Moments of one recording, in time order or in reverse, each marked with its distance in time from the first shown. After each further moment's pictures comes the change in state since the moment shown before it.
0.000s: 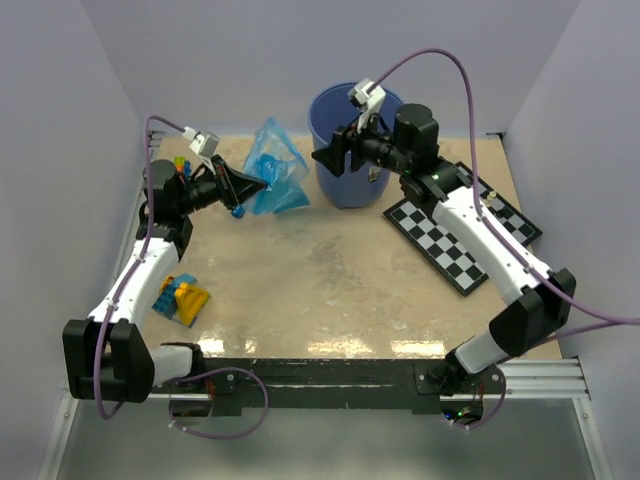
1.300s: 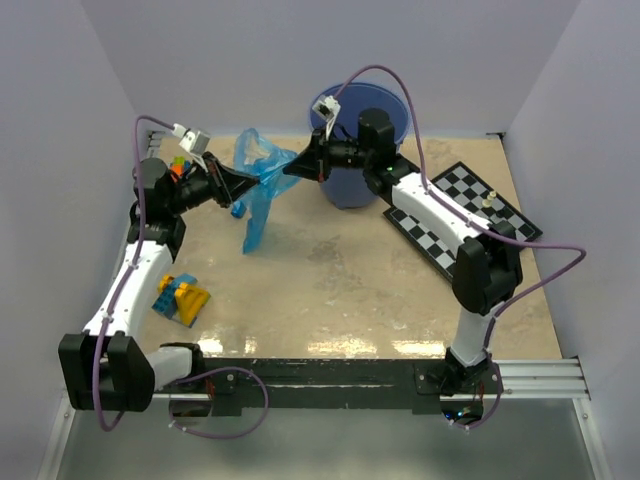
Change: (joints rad) left arm 0.022 -0.033 0.034 -0.019 -0.023 -0.034; right arm 0.000 0.290 0.021 0.319 -0.513 0.321
